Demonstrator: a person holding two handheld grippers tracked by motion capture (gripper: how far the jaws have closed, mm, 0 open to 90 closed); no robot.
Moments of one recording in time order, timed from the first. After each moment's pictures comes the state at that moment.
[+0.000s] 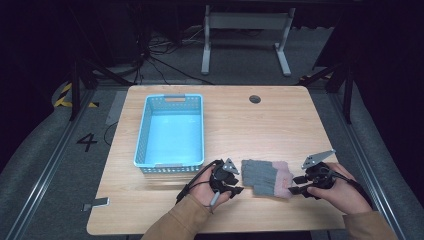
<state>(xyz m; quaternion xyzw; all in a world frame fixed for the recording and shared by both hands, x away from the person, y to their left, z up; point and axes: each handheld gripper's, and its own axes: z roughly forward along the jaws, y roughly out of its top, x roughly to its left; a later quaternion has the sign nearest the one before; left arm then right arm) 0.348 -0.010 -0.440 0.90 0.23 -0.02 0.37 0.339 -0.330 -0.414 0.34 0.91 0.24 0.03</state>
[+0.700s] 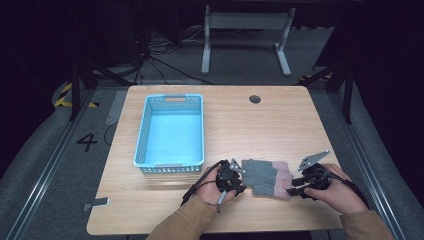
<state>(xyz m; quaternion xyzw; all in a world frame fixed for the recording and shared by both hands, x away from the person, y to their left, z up) 0.356 -0.028 -0.454 0.90 0.24 -0.02 0.36 0.341 -0.325 -0.421 0.33 0.91 0.23 0.03</state>
